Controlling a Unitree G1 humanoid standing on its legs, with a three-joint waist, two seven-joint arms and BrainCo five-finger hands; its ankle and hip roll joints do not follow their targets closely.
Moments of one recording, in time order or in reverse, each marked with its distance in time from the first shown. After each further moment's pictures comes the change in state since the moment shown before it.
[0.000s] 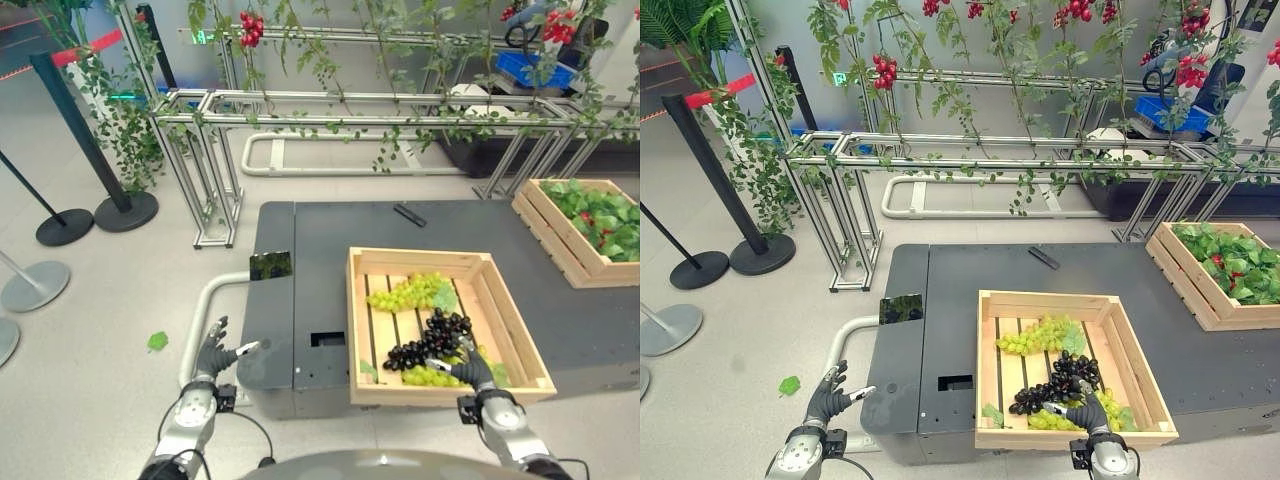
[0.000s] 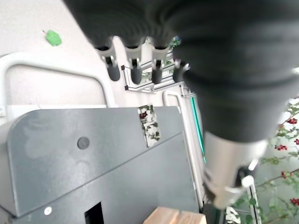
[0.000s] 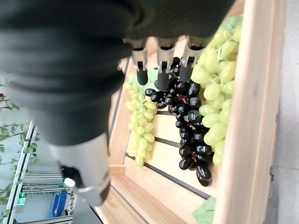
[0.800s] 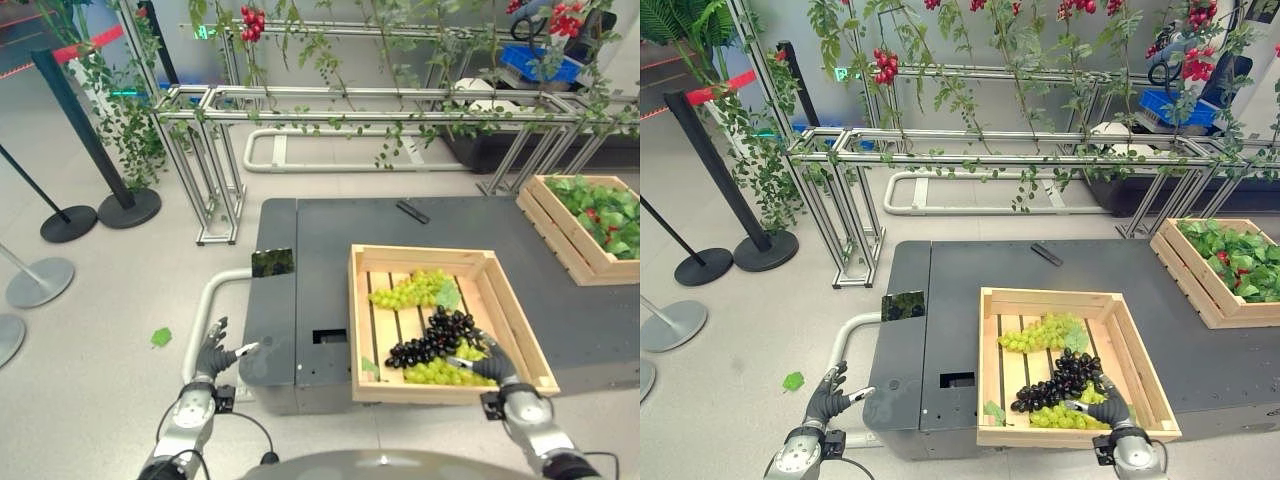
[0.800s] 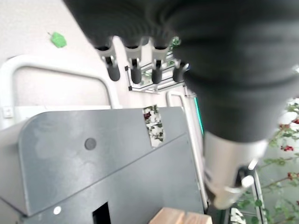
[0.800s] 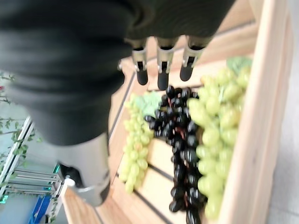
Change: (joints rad) left arm 0.006 0.003 0.009 0.000 0.000 0.000 -0.017; right arm -0.023 -0.149 -0.040 -0.003 -0.059 0.010 0.002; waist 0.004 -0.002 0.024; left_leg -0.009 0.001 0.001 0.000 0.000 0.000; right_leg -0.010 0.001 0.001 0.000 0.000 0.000
